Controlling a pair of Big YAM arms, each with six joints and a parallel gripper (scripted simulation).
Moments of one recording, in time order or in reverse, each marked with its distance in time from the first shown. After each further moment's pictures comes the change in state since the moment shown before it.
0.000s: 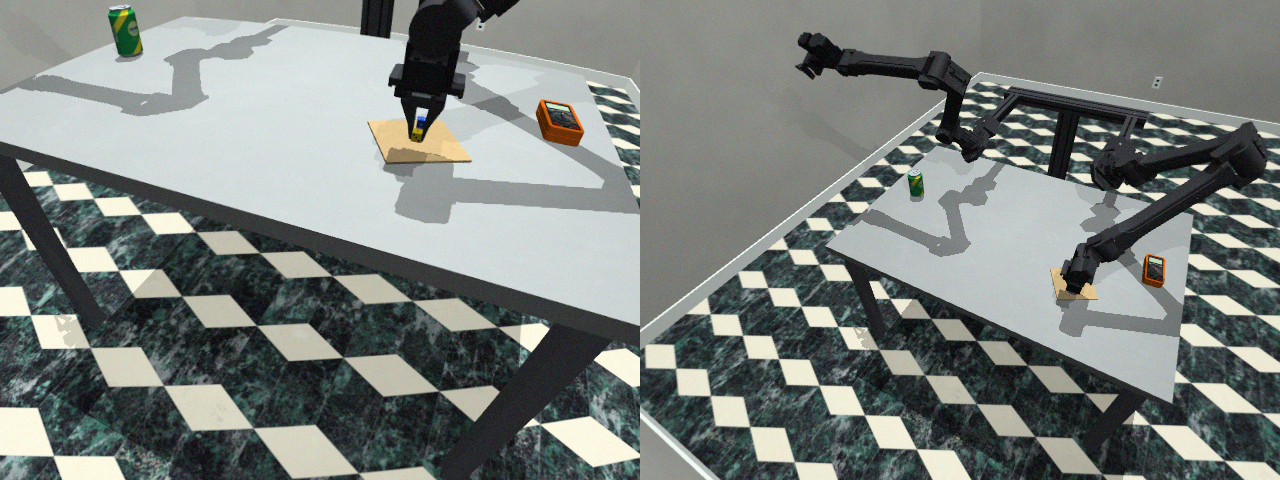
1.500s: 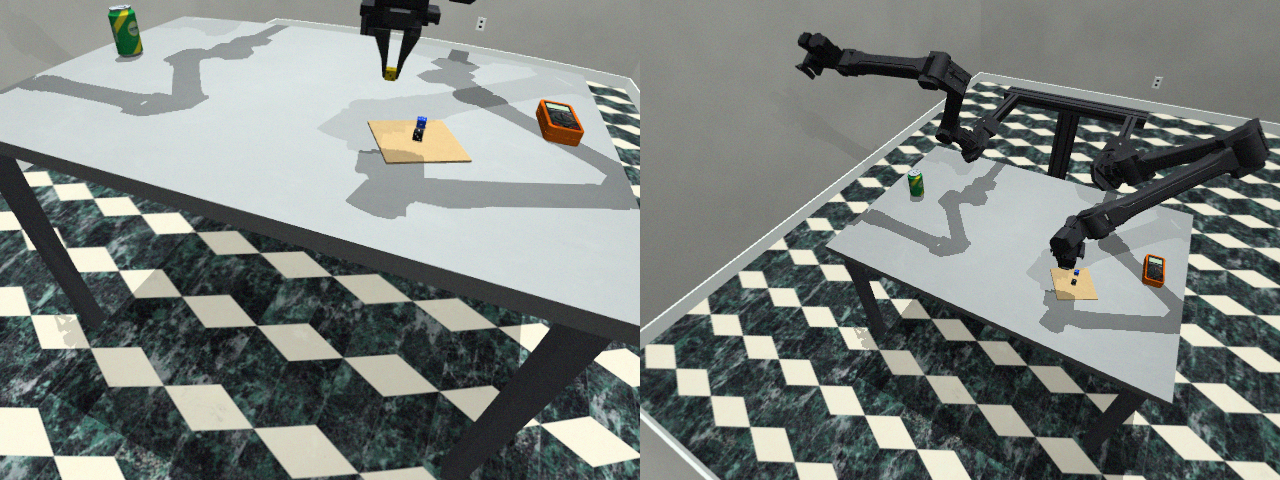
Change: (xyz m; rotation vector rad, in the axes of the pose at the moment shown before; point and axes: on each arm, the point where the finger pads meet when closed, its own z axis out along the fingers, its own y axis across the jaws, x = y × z) left arm 0.011 -0.054 -0.084 0.019 -0.018 -0.125; right arm 0.000 0.000 0.000 0.000 0.000 0.000
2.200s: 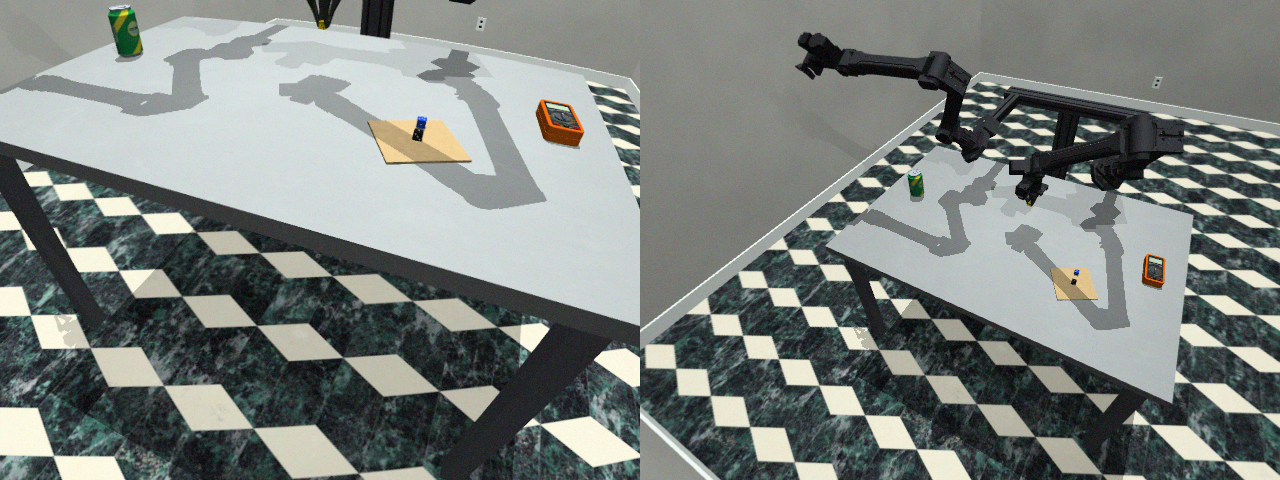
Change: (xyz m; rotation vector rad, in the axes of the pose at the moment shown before) left arm 0.302 -0.156 0.009 -0.019 0.014 0.335; right arm 0.000 0.000 0.000 0.000 0.000 0.000
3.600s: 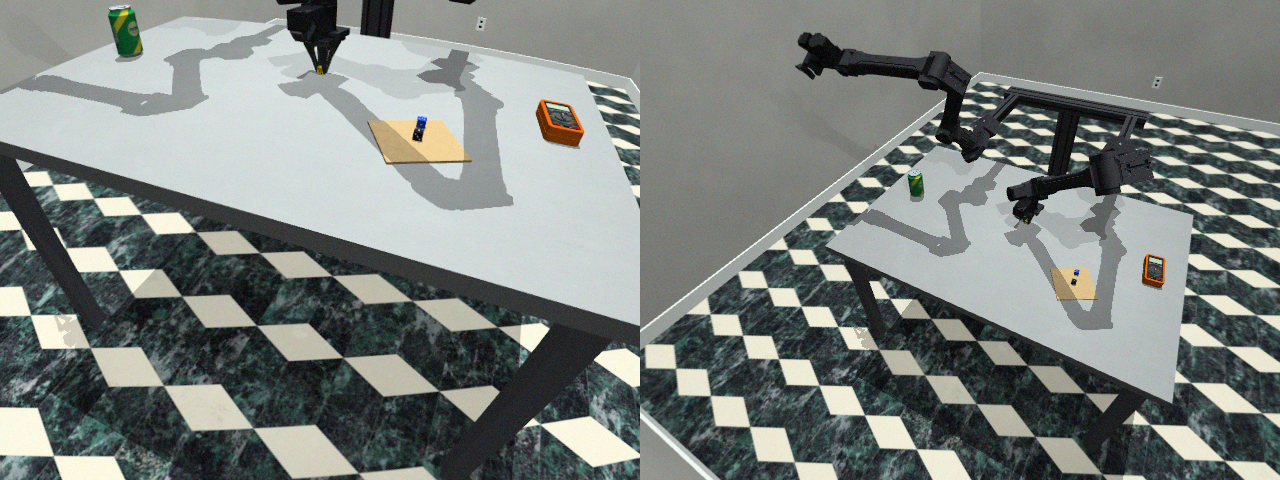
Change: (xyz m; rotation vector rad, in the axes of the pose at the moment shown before) left arm 0.000 -0.001 0.100 0.002 0.000 -0.007; right arm 0.000 0.000 0.000 0.000 0.000 0.000
